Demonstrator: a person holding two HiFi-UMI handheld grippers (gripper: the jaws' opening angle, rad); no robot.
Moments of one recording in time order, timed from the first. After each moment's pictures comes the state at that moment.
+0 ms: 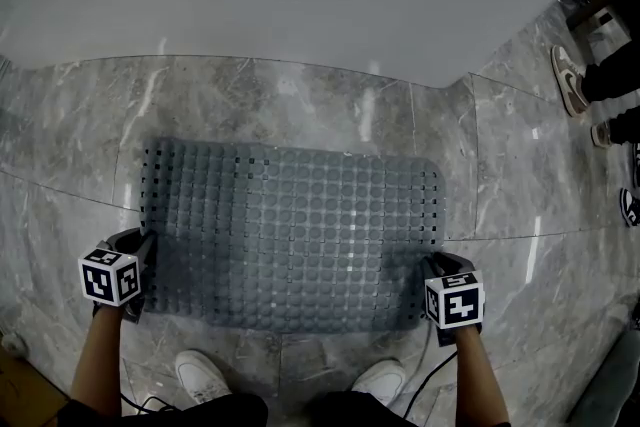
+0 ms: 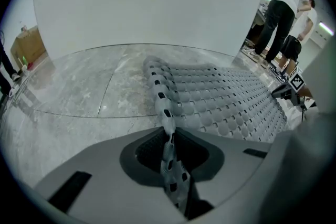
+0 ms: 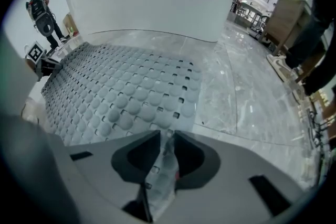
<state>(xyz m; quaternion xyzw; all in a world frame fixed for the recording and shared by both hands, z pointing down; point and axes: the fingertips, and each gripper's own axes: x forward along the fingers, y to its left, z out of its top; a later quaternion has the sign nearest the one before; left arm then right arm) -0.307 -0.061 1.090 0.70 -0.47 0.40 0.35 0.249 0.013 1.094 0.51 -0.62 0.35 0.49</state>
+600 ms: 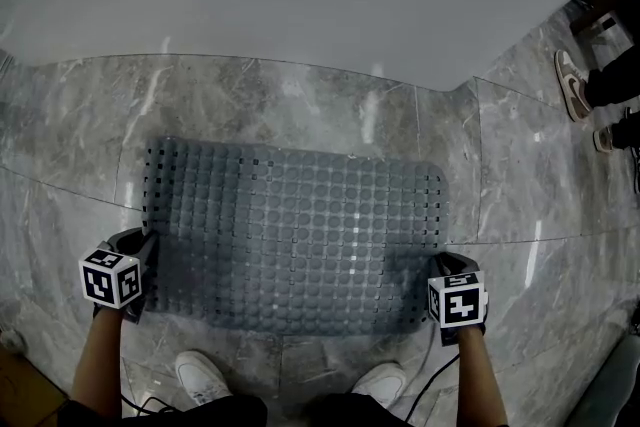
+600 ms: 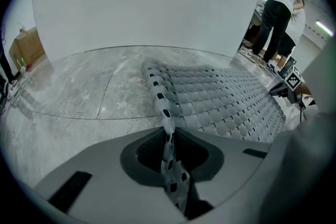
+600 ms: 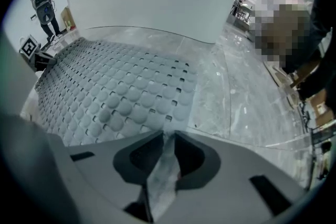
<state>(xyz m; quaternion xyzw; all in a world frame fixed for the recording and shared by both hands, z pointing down) -0.305 -0.062 1.088 0.71 -0.47 0.39 0.34 0.260 0.007 1.094 0.52 -0.60 0.34 0.51</state>
